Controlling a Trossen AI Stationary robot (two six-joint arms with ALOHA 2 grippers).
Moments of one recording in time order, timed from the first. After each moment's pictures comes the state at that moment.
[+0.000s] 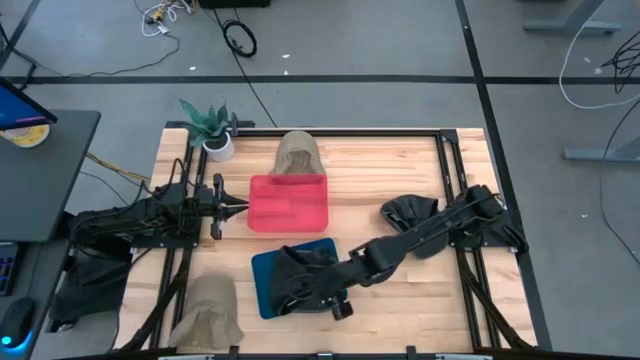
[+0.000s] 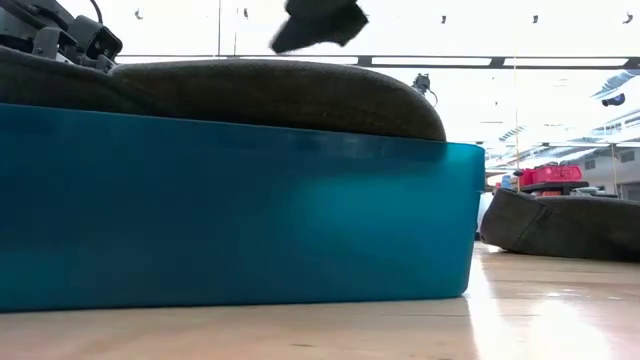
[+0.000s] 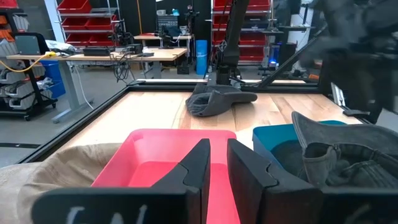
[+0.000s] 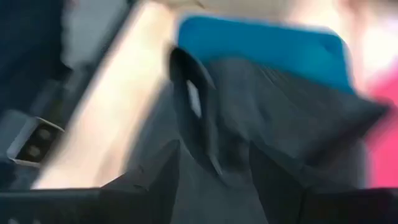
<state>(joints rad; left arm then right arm) 0.14 0.01 0.06 -0.08 0.04 0.01 0.43 1.96 1.59 -0.50 0.10 0.03</state>
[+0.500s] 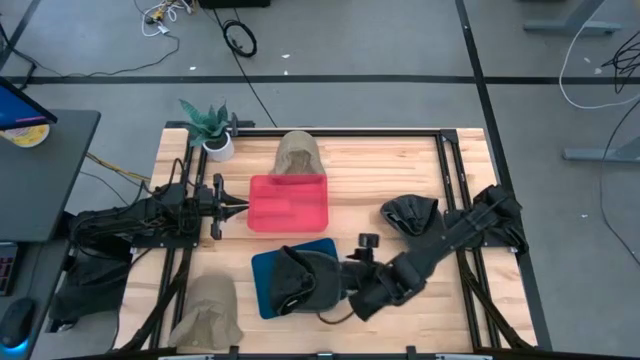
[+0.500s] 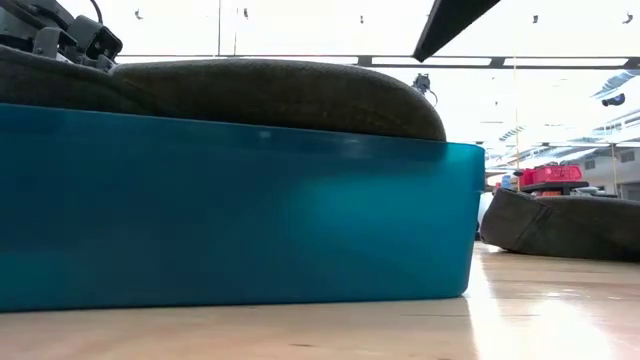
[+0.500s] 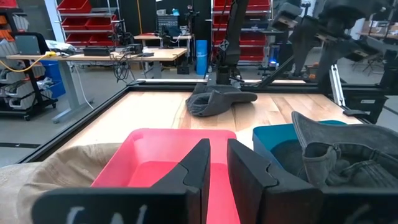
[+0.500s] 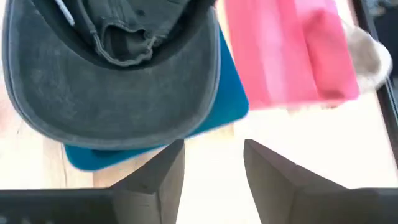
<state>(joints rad) 0.14 0.01 0.06 -0.08 0.04 0.01 0.59 1.86 1.59 -1.01 0.60 0.50</state>
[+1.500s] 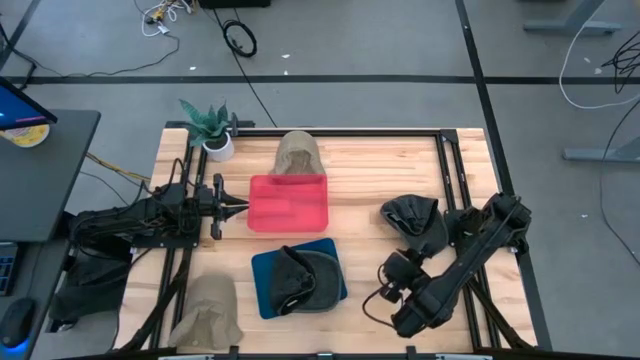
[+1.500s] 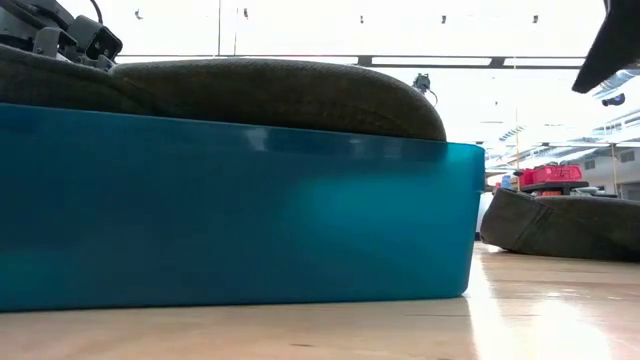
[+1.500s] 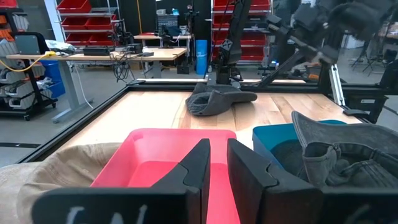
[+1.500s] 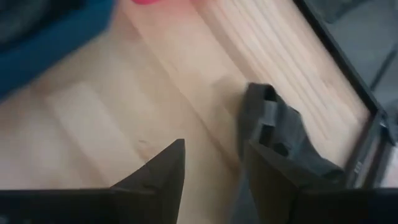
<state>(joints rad) 0.14 0.01 0.06 -0.08 0.04 0.01 0.80 1.86 1.47 -1.56 0.67 1.50</state>
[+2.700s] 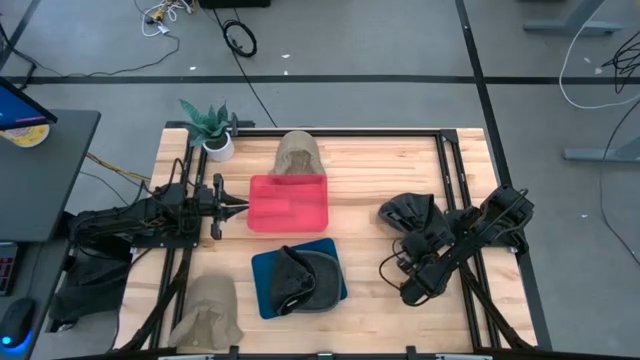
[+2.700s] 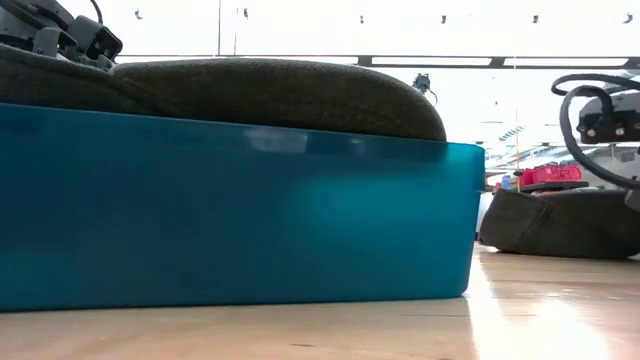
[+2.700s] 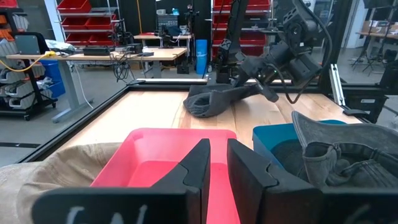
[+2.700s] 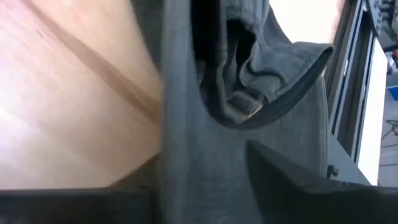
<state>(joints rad) 0.14 0.01 0.06 -0.08 0.04 0.01 0.74 1.80 0.87 -1.27 0.42 1.70</state>
